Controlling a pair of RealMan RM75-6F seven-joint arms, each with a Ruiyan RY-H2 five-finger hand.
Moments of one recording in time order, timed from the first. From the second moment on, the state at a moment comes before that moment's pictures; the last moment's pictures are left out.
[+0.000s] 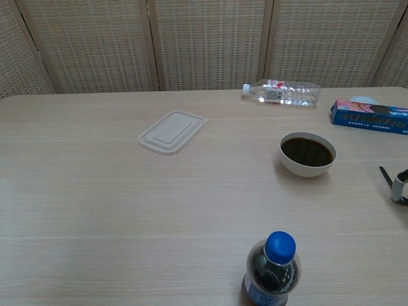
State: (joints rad) left arm -0.02 -1.27 -0.02 -1.55 1.50 1.53 0.13; right arm 0.70 -1.22 -0.05 -1.34 -1.10 0.45 0.00
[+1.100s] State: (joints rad) left arm -0.02 -1.27 -0.02 -1.56 1.50 1.53 0.13; right arm 0.66 -1.23 -0.07 -1.26 -1.09 0.47 0.01
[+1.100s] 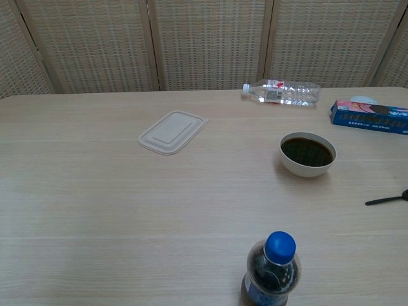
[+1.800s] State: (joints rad) left arm -0.02 -1.27 -0.02 -1.54 1.50 1.53 0.11; right arm 0.60 -1.21 0.00 -1.42 -1.12 0.79 -0.09
